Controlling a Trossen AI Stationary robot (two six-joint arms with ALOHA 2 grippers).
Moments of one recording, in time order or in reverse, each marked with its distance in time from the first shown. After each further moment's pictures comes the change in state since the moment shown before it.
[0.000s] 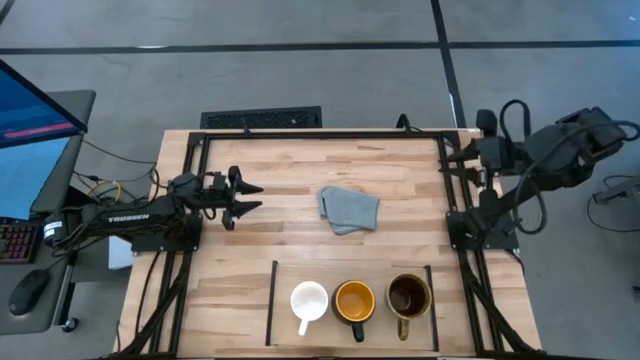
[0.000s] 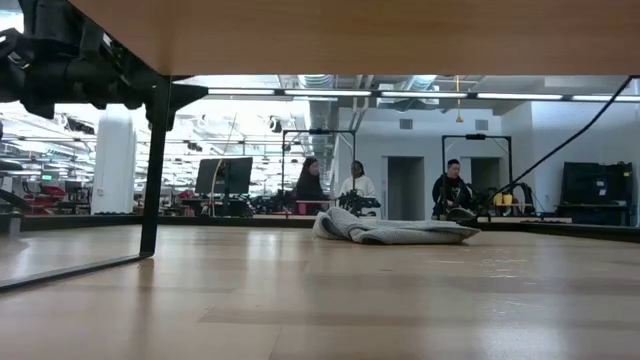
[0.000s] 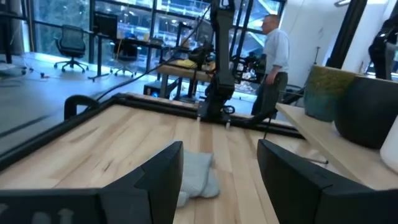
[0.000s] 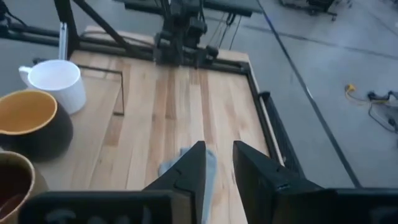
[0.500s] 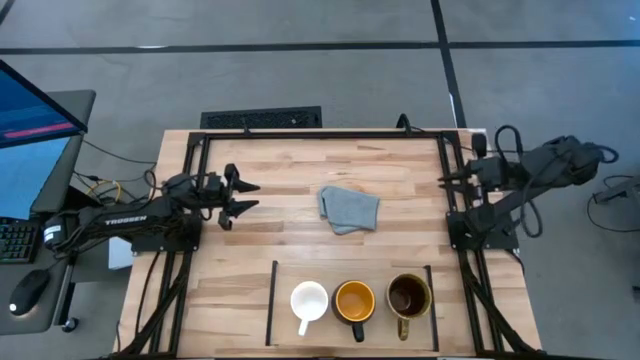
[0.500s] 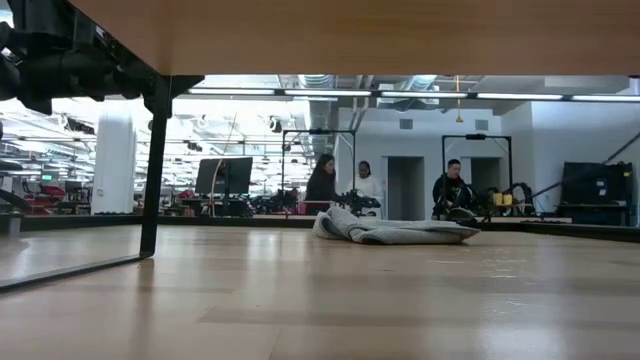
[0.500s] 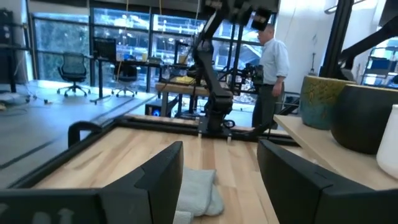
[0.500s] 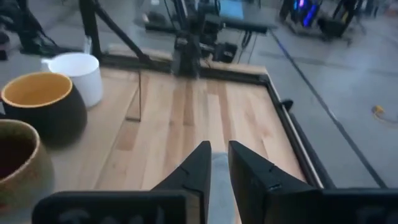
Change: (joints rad) left arm 0.000 -0.074 0.000 -0.006 0.000 0.047; right arm 0.001 -0.470 -0.719 0.427 -0.061 -0.041
